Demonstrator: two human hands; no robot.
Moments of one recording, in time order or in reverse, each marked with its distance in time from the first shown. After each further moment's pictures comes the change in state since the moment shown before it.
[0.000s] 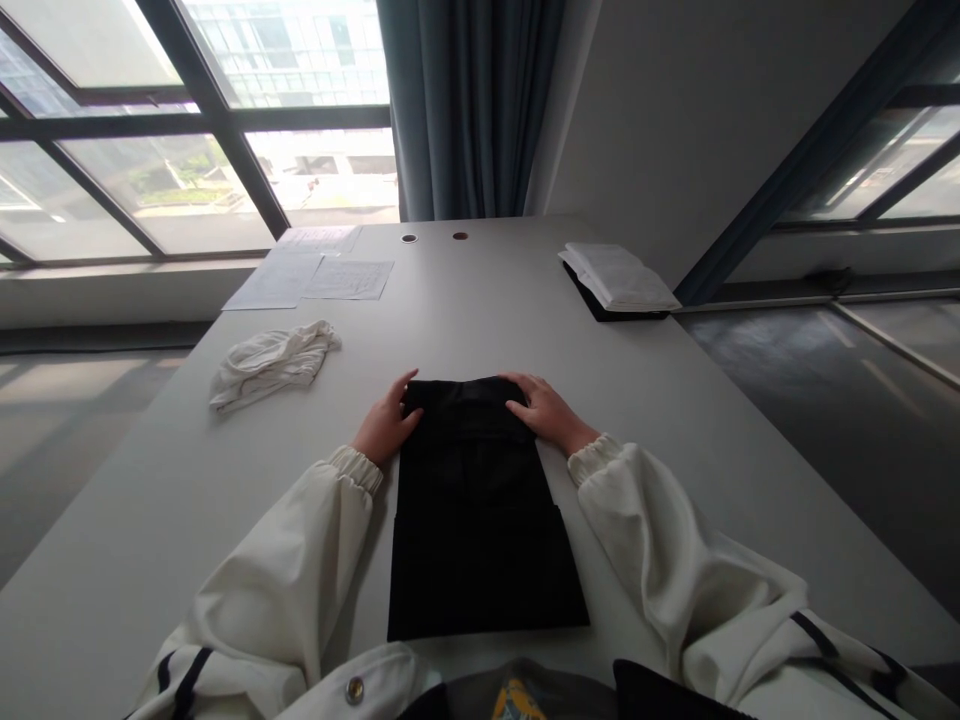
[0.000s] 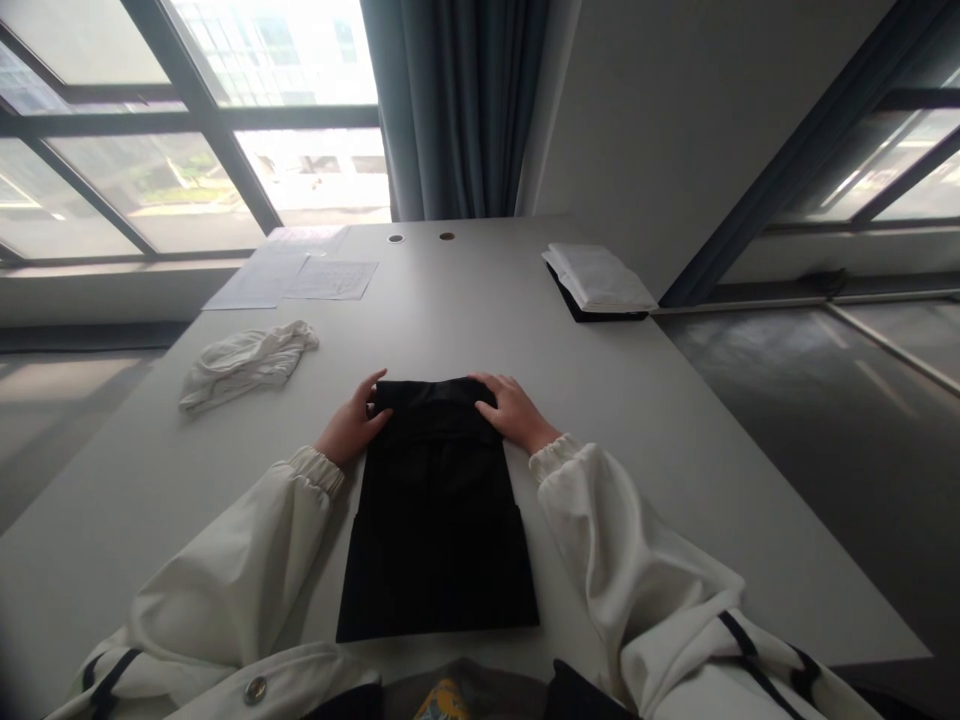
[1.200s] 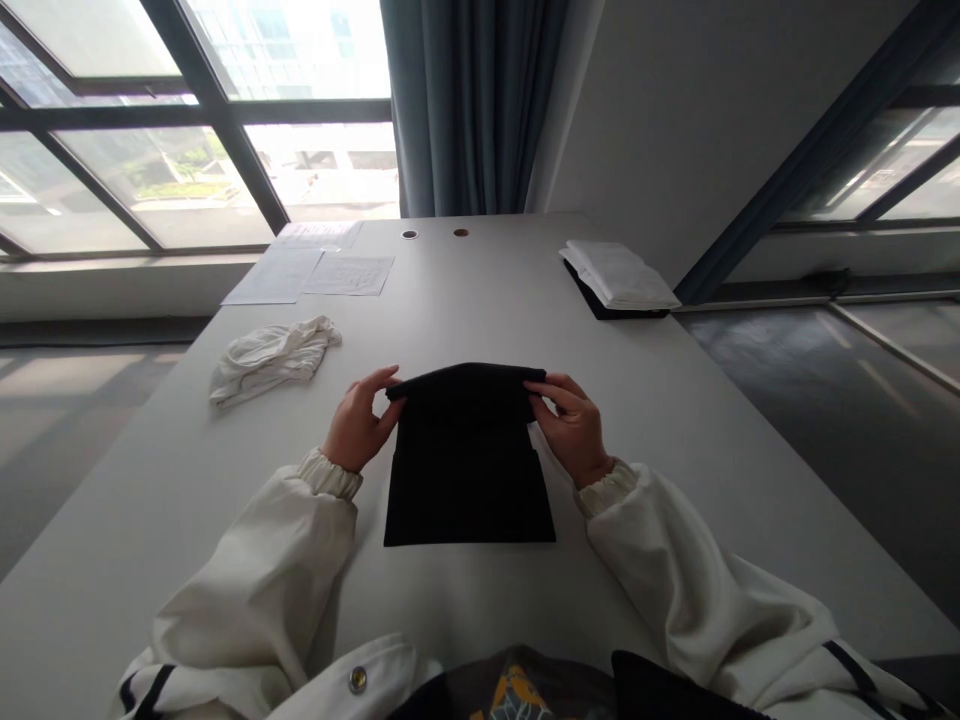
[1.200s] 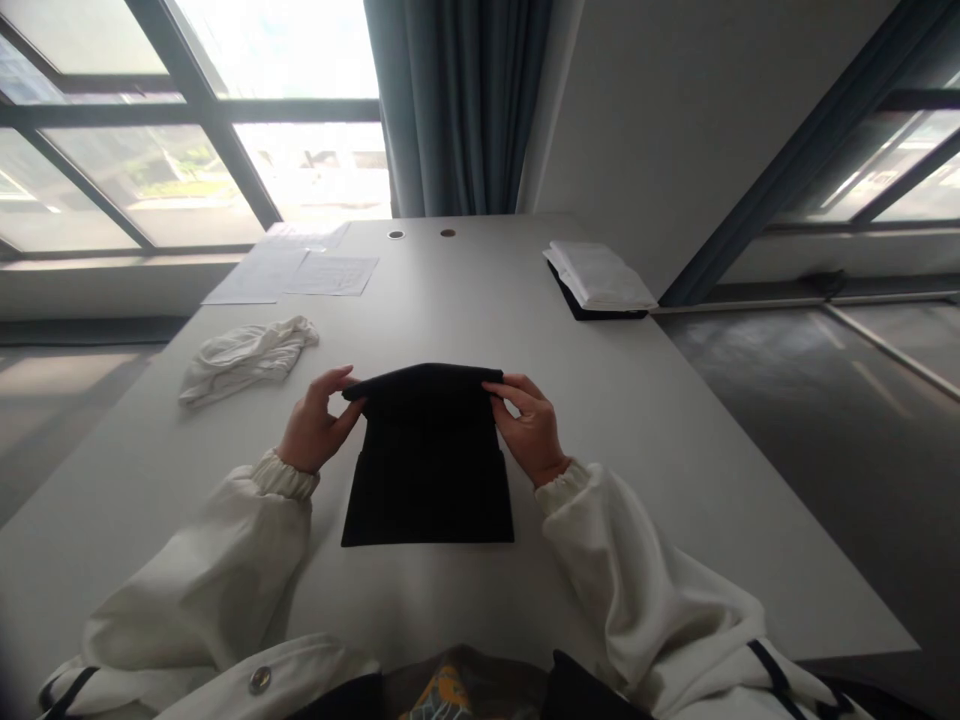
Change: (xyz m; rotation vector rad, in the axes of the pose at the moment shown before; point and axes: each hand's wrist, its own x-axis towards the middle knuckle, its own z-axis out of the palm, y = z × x) left_hand -0.024 0.038 -0.042 0.248 0.351 0.333; right_hand -0.041 -0.058 -0.016 0.144 0.516 -0.105
